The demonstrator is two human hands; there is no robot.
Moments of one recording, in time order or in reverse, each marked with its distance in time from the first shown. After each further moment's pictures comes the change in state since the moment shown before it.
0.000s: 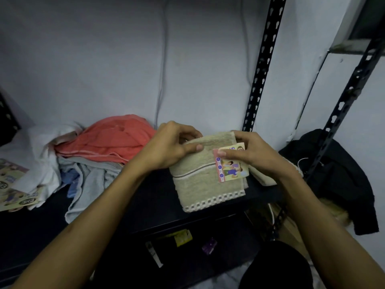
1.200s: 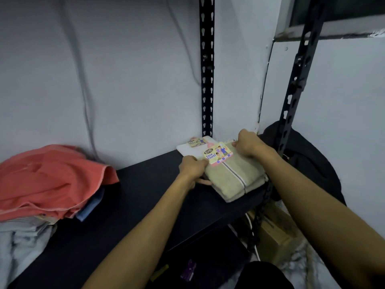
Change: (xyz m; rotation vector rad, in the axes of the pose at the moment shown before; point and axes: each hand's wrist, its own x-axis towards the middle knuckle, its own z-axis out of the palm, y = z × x) left_hand 0.149 -0.009 0.235 -0.689 -0.090 -0.837; right_hand 0.056 0.146 -0.164 -0.785 0.302 0.672
